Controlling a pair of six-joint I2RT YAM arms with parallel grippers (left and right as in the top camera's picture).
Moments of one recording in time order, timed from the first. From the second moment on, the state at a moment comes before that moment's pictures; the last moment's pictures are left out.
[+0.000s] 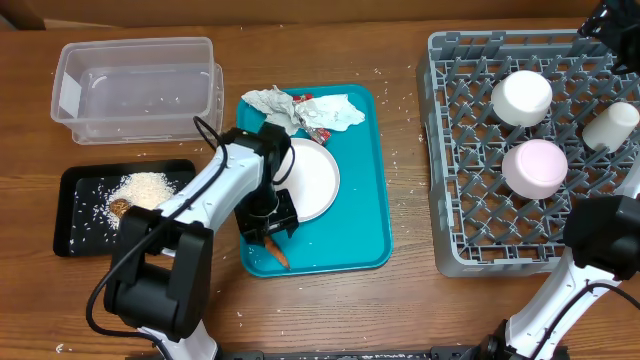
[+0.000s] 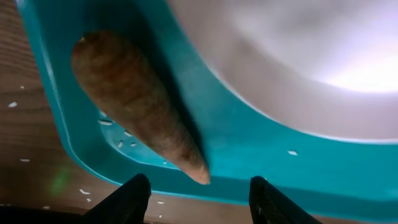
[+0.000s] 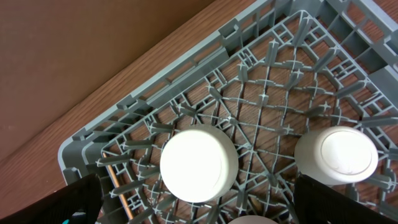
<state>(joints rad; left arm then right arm) -0.35 1.84 1.20 -1.18 0.18 -0.70 -0.38 2.16 2.49 -1.29 -0.11 0.28</state>
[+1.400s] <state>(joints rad) -0.35 1.84 1.08 -1.05 0.10 -0.96 -0.38 2.16 2.49 -1.29 -0.11 0.28</state>
